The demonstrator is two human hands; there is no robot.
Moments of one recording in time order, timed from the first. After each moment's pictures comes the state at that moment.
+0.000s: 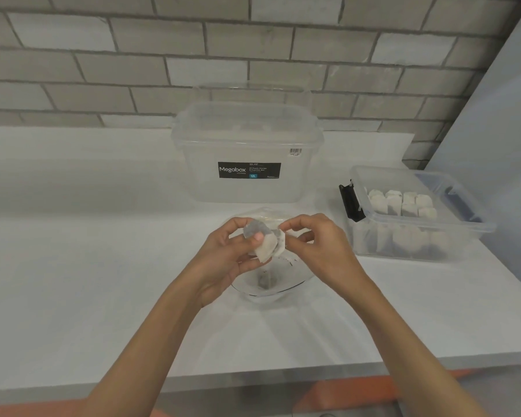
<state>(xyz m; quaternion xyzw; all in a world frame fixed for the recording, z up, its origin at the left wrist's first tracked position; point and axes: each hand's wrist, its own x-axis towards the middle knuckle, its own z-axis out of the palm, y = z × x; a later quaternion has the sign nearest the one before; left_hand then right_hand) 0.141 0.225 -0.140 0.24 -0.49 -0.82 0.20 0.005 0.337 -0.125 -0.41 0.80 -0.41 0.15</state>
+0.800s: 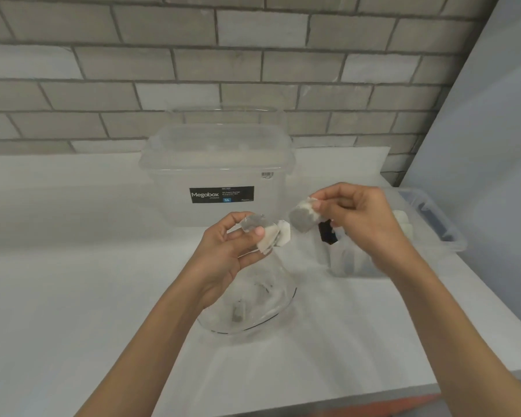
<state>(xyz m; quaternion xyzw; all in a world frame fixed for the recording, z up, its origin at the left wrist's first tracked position) 0.079 0.229 -0.101 0.20 -0.49 -0.81 0.24 -0.083 0.362 -0.053 -0.38 0.73 -0.55 0.15</state>
